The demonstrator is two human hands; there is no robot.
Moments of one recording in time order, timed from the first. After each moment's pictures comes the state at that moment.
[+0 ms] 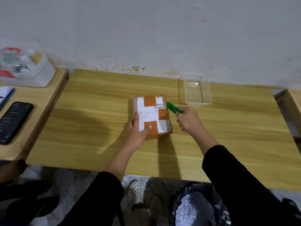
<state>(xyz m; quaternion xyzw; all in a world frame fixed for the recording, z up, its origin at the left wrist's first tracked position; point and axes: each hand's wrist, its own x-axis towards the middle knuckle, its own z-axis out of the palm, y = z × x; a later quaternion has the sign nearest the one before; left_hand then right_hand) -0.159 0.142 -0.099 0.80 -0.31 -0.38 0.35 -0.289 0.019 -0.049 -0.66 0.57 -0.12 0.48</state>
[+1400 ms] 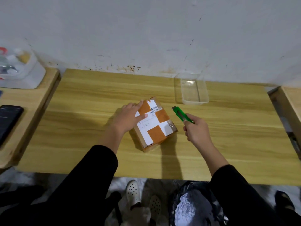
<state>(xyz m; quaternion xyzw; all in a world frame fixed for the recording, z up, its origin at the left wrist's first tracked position) -0.099 0.100 -0.094 0.81 -0.53 -0.25 0.10 -0.325 0.042 -0.056 -0.61 0.58 -0.22 0.49</state>
